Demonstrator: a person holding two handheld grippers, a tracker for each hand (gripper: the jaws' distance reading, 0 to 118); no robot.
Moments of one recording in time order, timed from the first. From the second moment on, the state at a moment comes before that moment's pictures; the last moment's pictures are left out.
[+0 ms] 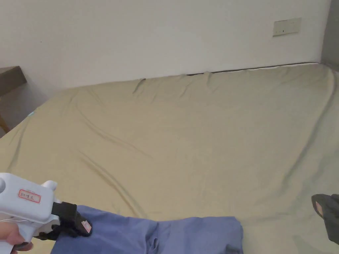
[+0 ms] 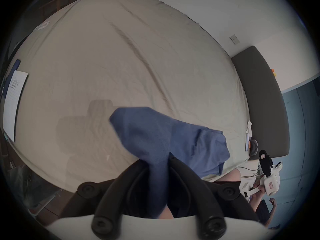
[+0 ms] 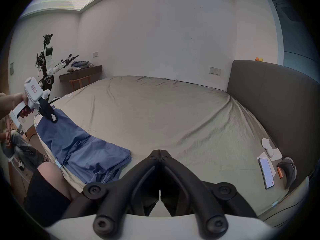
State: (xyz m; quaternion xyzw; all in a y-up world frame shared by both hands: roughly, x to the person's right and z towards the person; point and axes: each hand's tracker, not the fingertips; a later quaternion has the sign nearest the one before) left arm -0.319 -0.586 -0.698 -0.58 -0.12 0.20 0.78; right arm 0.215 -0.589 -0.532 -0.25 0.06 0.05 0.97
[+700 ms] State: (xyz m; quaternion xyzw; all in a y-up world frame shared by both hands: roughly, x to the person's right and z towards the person) left arm -0.023 -0.627 -0.711 -0.60 -0.19 0.08 0.77; right arm 0.260 -0.588 -0.520 -0.24 0.01 0.05 0.97
